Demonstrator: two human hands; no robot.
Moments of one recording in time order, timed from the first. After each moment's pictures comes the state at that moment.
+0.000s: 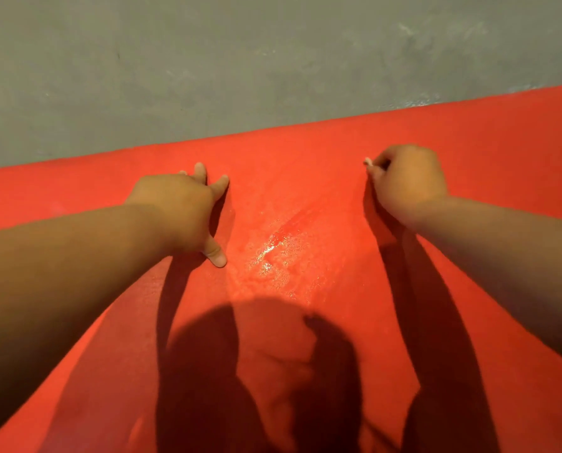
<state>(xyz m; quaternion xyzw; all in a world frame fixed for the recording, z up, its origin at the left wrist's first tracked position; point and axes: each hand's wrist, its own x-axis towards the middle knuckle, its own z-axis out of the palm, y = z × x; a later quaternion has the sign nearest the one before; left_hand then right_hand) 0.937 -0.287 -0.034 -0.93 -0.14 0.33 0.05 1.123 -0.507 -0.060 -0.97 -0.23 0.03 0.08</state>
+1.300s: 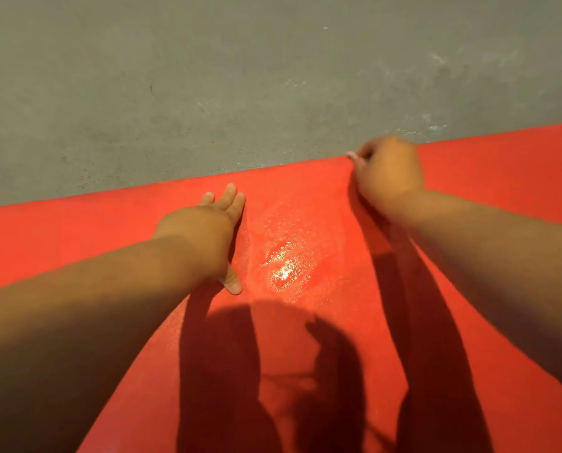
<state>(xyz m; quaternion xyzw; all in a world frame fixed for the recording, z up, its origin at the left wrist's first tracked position) 0.945 -0.257 -0.042 -0.92 -0.17 0.34 -0.05 1.152 -0.415 -0.076 -0.95 -0.27 0.05 0.13</state>
